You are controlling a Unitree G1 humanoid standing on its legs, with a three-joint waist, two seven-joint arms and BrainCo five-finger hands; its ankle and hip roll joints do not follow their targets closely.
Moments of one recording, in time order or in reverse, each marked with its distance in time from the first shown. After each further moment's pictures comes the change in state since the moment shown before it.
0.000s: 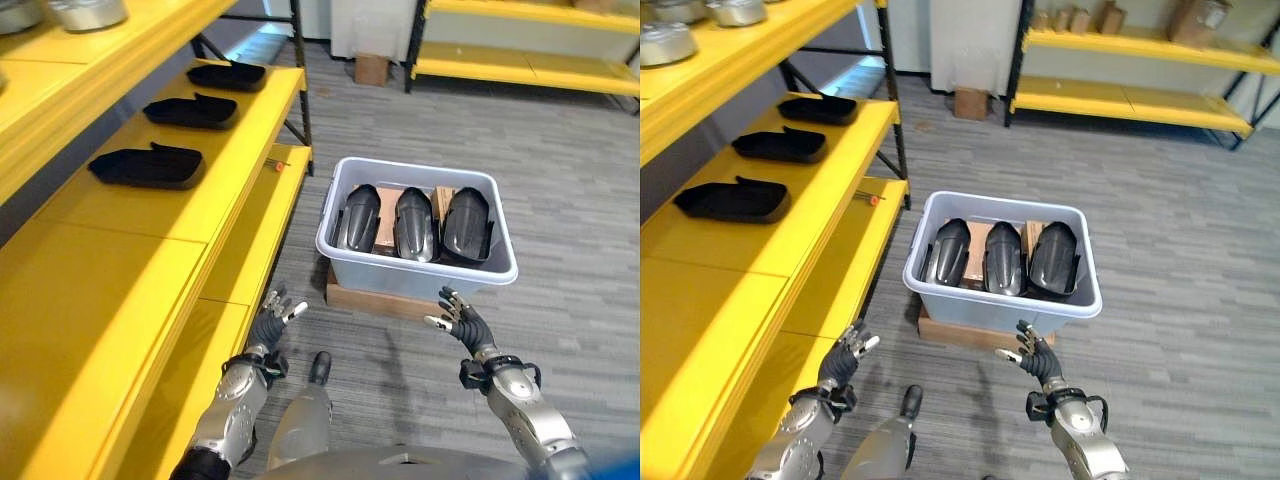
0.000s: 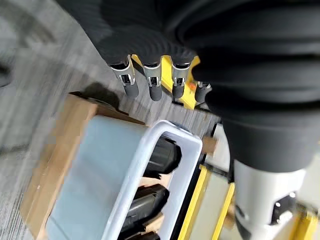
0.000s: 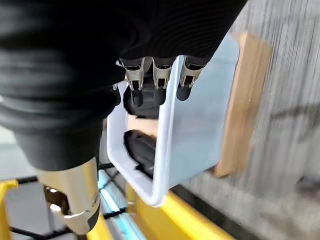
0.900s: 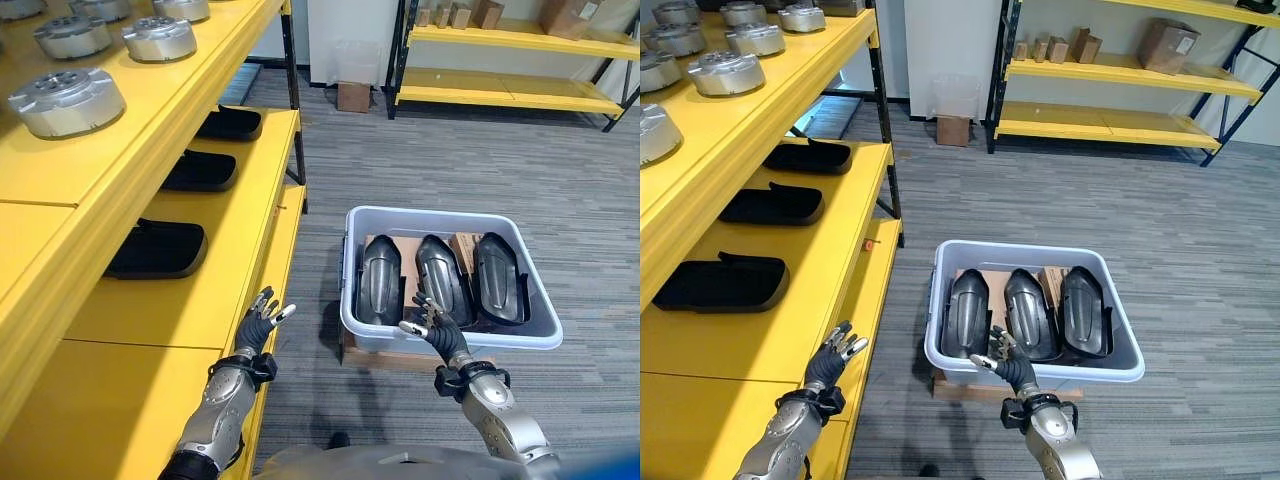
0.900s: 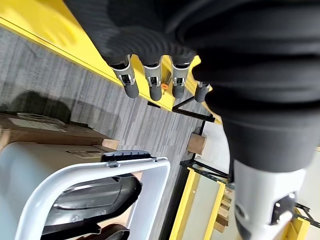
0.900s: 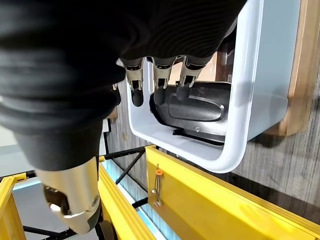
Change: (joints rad) left arm 0.057 0.034 -0.002 -0.013 -0.003 -0.008 0.019; right arm 0.012 0.067 0.050 0.007 0.000 0.019 0.018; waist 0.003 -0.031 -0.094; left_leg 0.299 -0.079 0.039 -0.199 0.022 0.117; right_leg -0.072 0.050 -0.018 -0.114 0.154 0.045
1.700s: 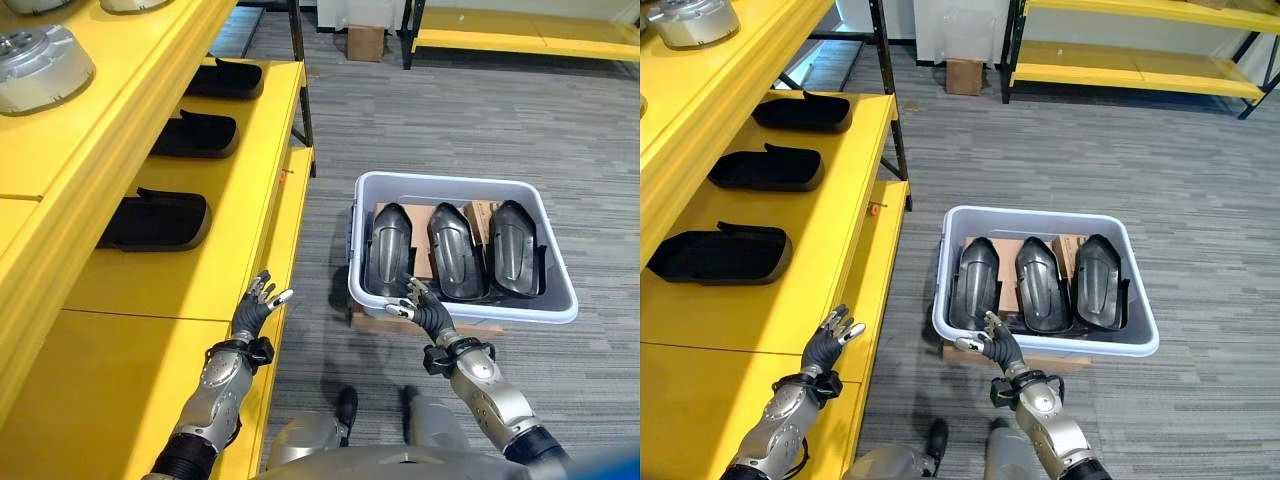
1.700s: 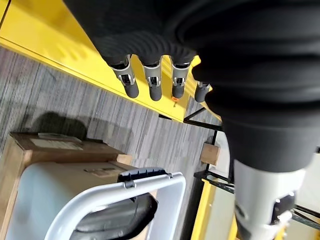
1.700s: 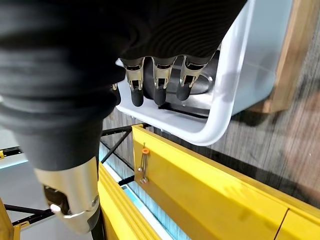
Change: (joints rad) left arm -0.085 0.023 0.037 0.021 -0.001 -0.003 0.002; right arm -0.147 0.001 0.056 0.019 -0.006 0.005 0.021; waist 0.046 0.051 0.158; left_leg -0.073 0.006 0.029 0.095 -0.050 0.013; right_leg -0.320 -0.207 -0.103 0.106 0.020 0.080
